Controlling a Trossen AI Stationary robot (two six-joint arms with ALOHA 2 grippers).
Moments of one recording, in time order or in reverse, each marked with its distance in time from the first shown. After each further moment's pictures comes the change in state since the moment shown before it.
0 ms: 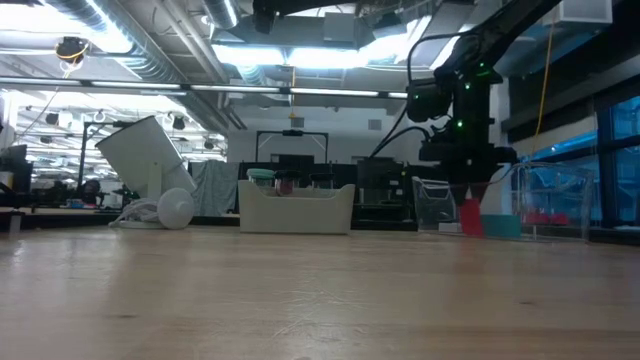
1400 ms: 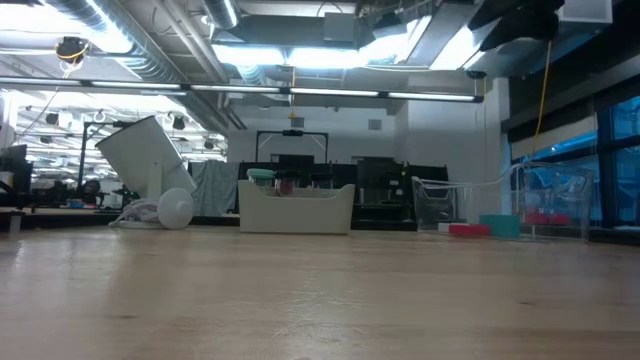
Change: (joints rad) left arm -0.131 -0.533 0.000 -0.587 -0.164 -0.004; right arm 0.705 -0.796 -0.019 0.037 0.491 0.062
